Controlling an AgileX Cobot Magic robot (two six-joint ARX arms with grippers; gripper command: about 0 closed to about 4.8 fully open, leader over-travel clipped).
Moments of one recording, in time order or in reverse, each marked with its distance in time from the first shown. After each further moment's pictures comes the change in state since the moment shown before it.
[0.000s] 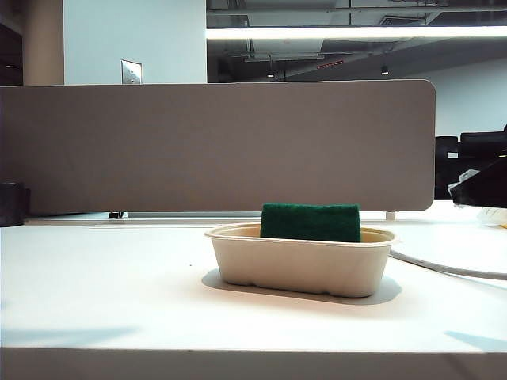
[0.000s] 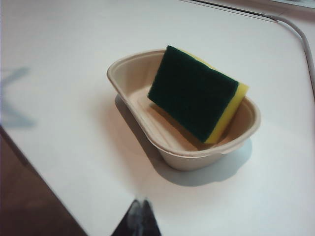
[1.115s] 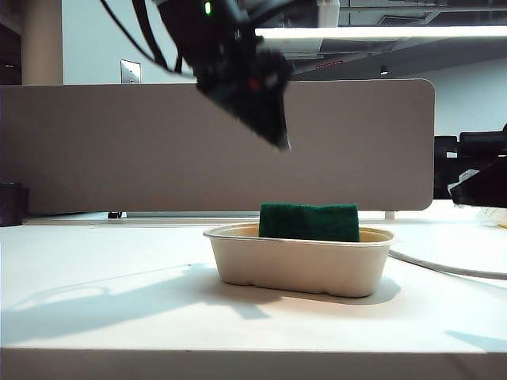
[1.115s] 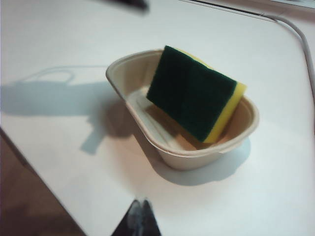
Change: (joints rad) left arm 0.044 0.681 -0.063 0.090 -0.363 0.243; right arm 0.000 0.000 0.000 0.000 0.000 0.000
